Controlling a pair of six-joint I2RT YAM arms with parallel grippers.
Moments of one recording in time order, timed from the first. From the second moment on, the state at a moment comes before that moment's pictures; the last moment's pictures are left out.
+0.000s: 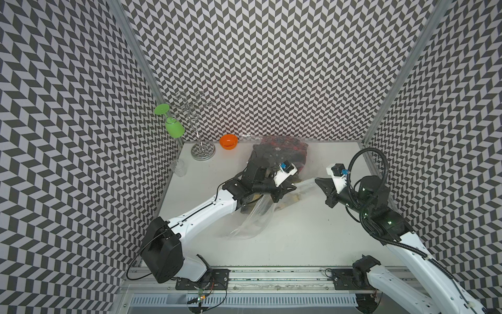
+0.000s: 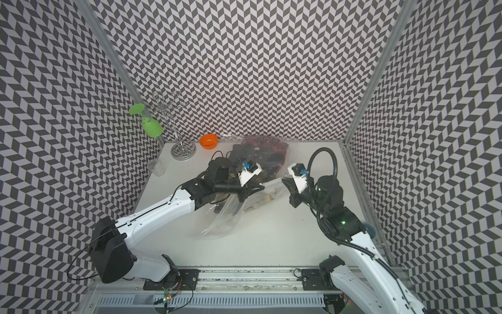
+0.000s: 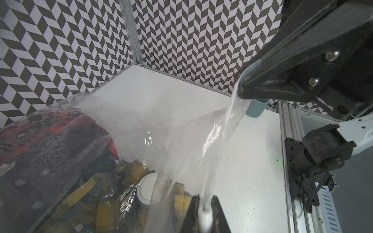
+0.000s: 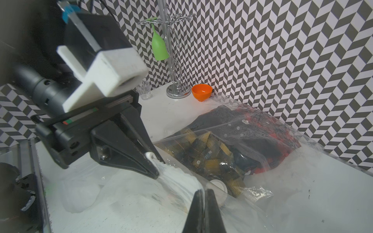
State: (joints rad) left arm -0.73 1.45 1.18 -0.21 0.51 0.14; right arm 0.39 0.80 0.83 -0.28 -0.33 -0.11
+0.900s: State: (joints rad) left arm -0.69 1.48 1.52 -0.49 0.58 0.32; right arm 0.41 1.03 1.19 -0.45 -0.26 -0.32
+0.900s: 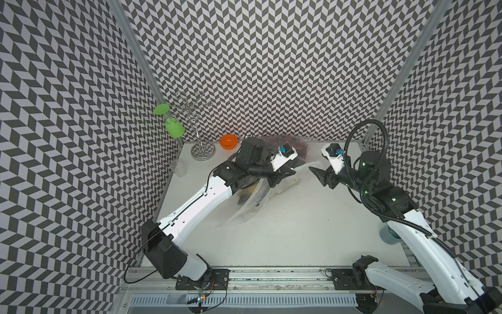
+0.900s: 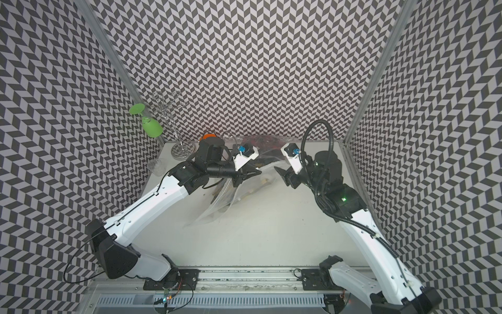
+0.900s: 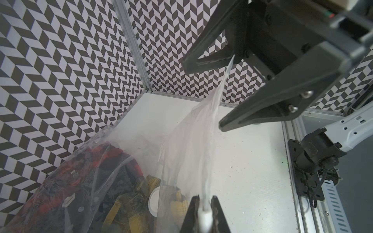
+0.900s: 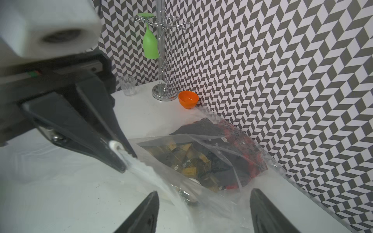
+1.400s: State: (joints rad) left arm -0.68 1.49 1.55 -0.56 0.58 0.42; right arm 0.41 1.11 1.24 -0.50 -0.40 -0.48
